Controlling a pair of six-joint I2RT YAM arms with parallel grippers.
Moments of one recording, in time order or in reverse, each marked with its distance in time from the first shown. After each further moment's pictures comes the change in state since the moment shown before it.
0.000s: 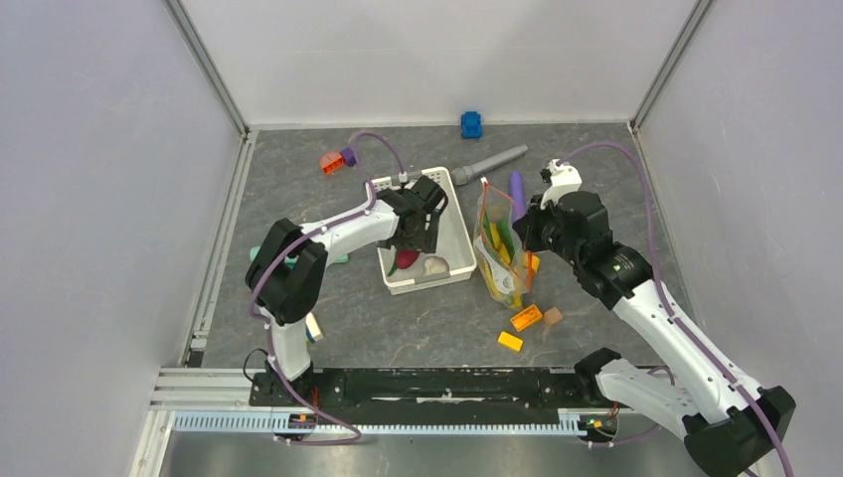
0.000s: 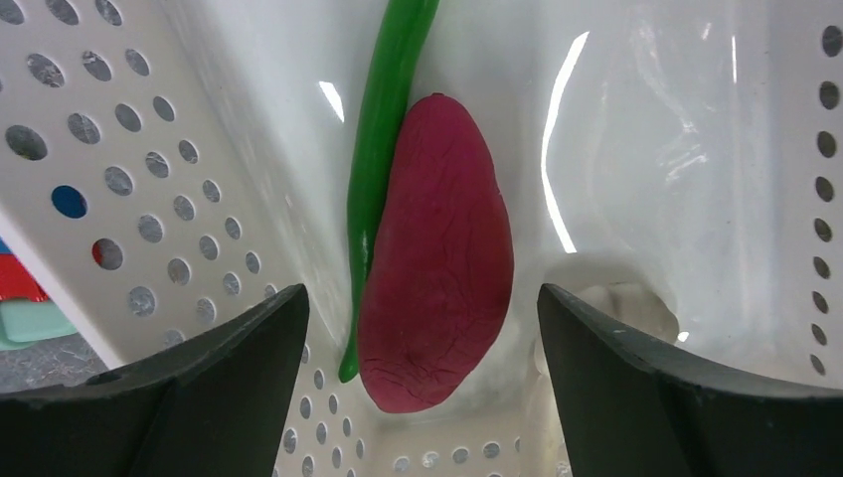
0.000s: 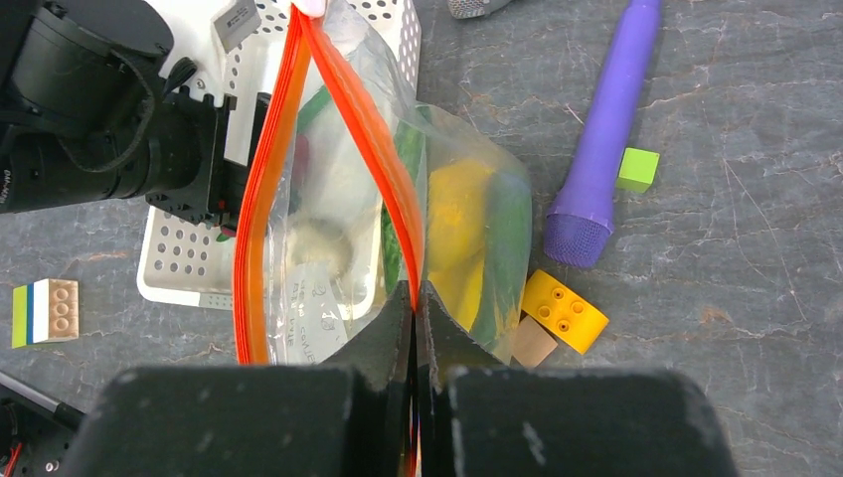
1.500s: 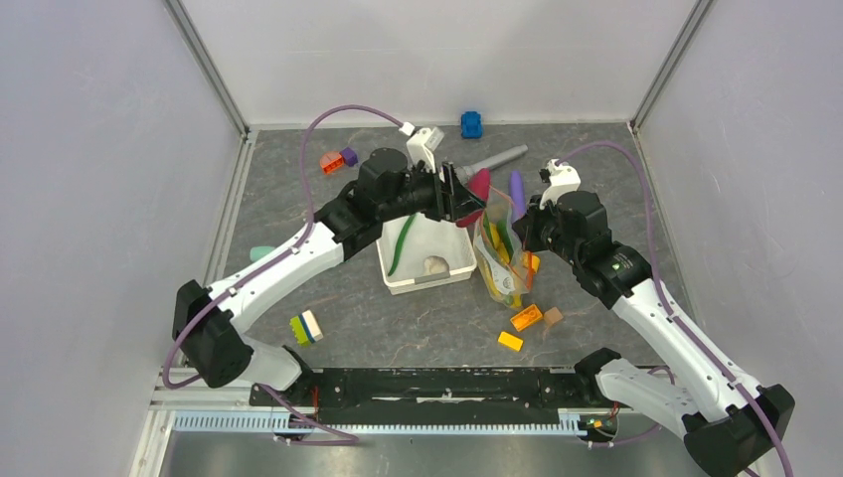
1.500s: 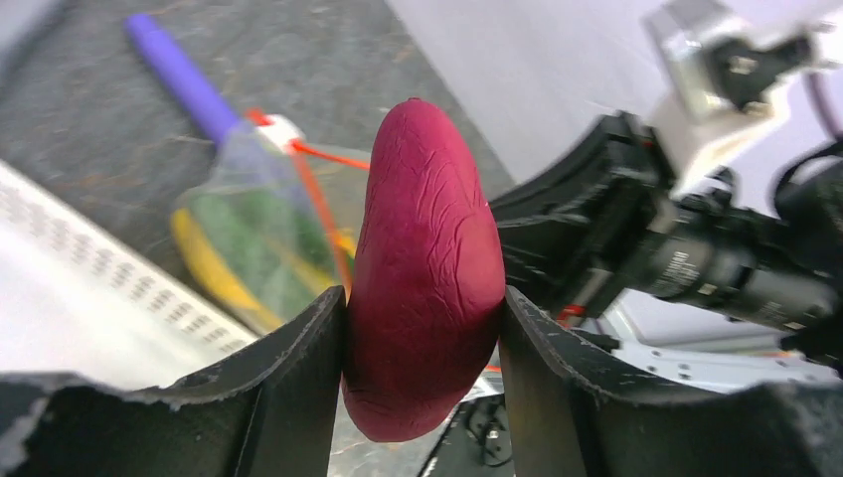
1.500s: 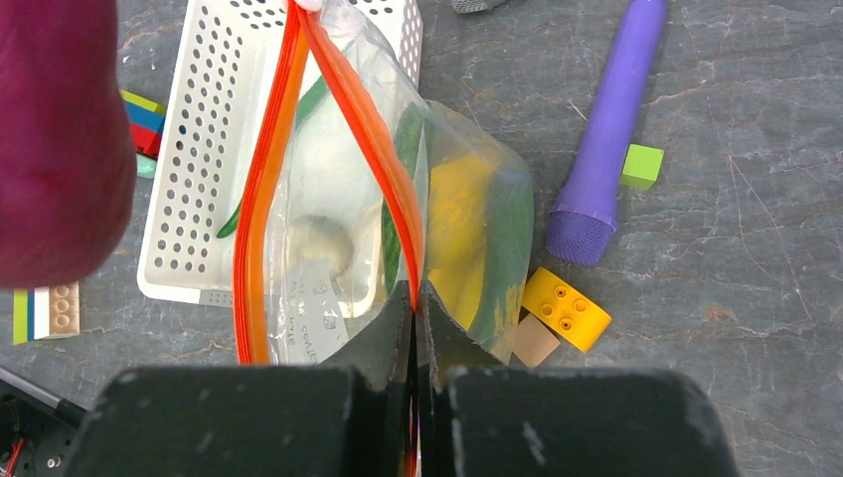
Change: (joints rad) left arm -0.046 -0.455 -0.094 0.571 0.573 -0.050; right arm 0.000 0.008 0.000 -0.003 -0.005 0.002
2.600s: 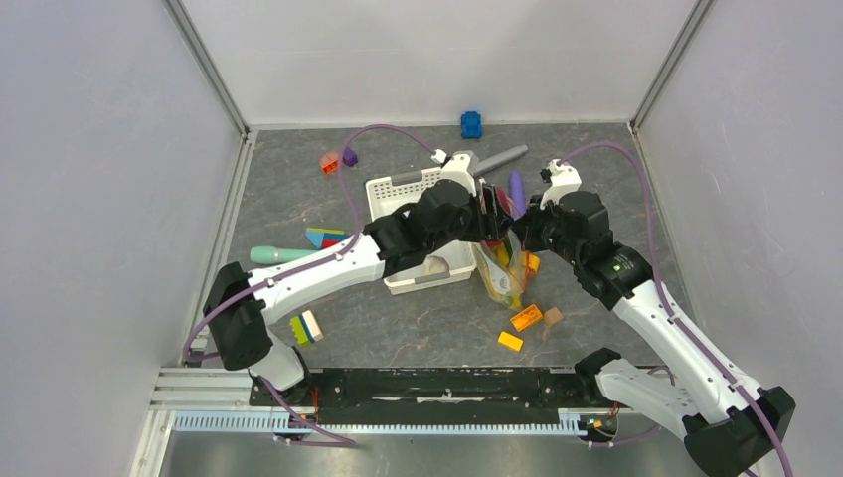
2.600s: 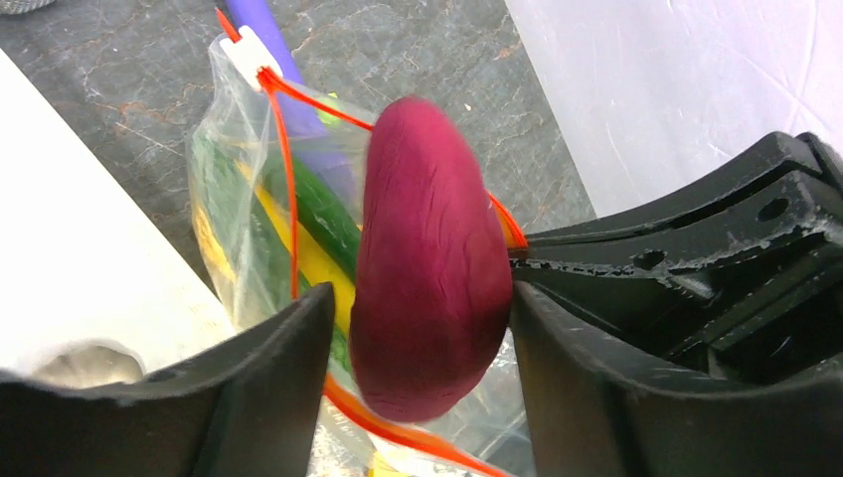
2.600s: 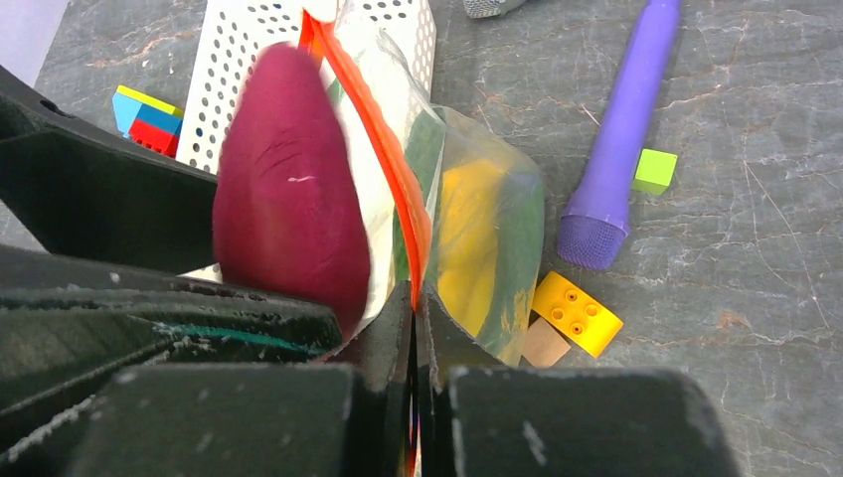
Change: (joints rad) left arm -0.252 0.145 0.056 -0.020 -0.463 -0.128; right arm 0.000 -0.008 -0.005 0.011 -0.029 0.010
